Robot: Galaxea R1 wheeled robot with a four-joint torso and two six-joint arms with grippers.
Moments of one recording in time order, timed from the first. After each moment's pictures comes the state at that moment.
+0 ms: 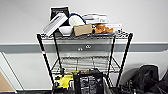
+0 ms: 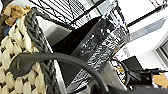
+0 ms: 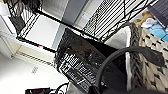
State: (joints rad) left arm 0.61 2.09 -1.05 -0.33 0.00 -0.18; right arm -0.61 2.14 -1.08 0.29 0.12 0.26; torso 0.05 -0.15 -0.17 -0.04
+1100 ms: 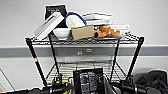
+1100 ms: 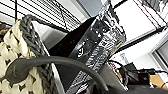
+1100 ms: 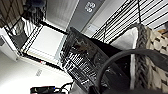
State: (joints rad) left arm 0.53 2.05 -1.00 -0.33 0.01 -0.22; right arm -0.53 2.11 -1.02 0.29 0.11 0.30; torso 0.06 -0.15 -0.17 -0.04
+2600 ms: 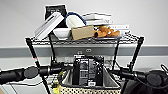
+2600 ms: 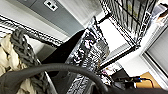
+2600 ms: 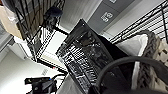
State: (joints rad) left arm 0.19 2.02 -0.97 -0.43 0.10 -0.33; right arm -0.31 2.11 -1.01 0.29 0.03 0.44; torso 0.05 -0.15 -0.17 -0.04
